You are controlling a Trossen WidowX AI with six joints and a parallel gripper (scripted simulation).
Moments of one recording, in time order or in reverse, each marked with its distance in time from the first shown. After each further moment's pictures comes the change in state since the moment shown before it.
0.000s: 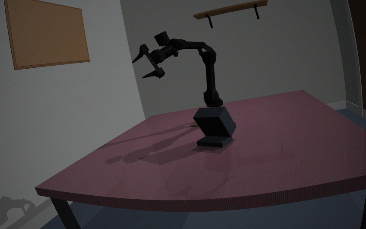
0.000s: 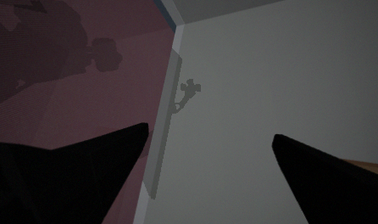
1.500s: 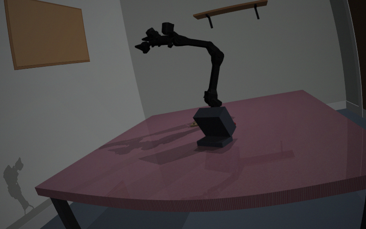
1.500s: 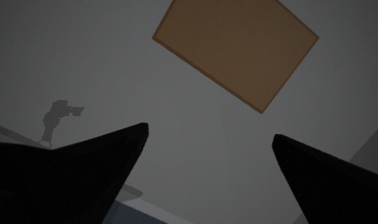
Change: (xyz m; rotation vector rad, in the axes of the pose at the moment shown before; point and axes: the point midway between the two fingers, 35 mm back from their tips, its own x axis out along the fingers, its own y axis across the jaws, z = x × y) arm -0.118 -0.161 -0.189 0.855 0.318 -0.873
